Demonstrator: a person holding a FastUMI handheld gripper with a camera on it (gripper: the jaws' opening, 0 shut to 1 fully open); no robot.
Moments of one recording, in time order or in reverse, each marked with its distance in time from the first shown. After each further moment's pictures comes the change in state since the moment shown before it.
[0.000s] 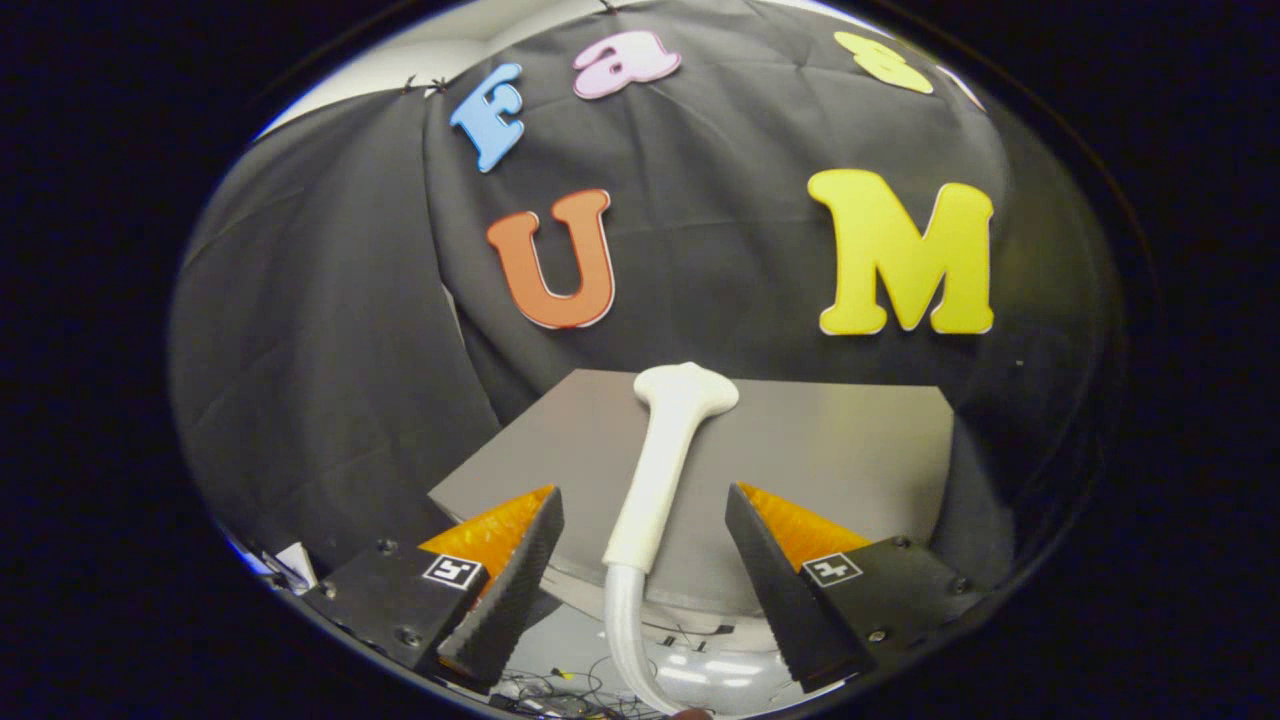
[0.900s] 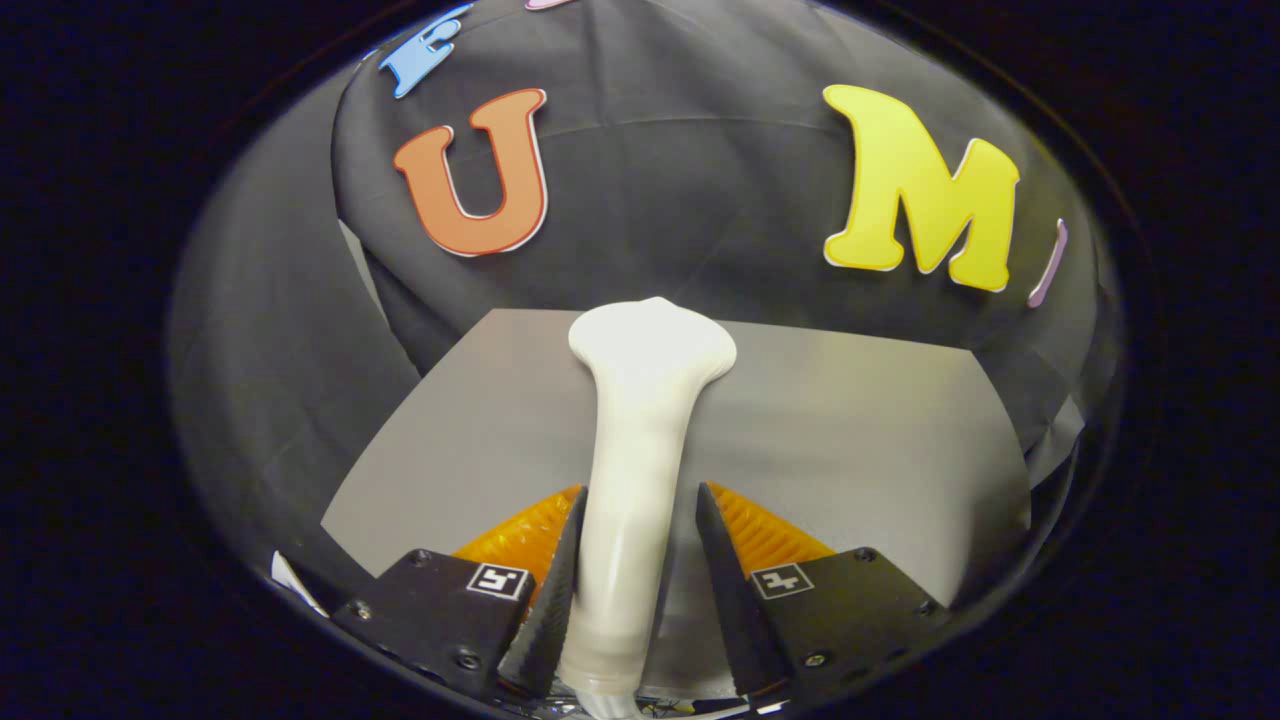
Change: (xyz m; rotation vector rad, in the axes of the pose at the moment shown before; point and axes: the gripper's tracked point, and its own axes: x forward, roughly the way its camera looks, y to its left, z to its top) arm 0.100 -0.012 -0.015 0.033 0.225 -0.150
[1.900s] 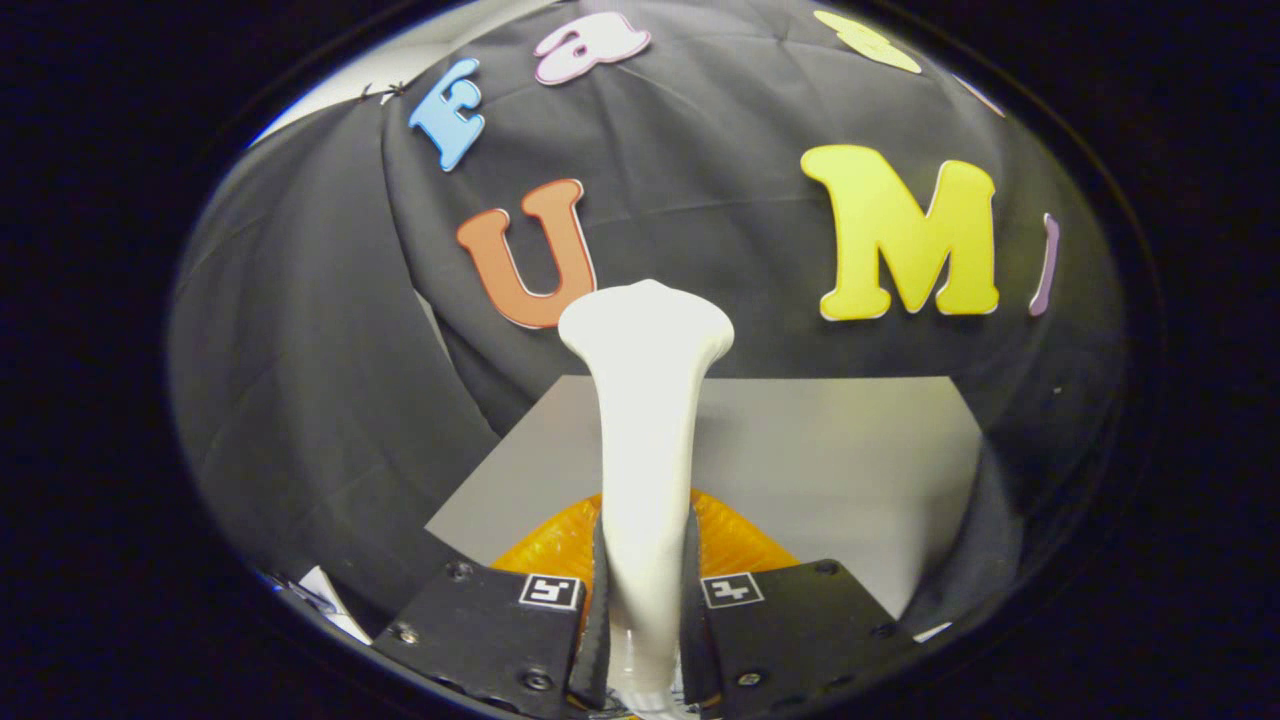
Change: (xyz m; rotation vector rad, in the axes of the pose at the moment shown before) arm -0.123 -0.007 0.016 0.039 -0.202 0.170
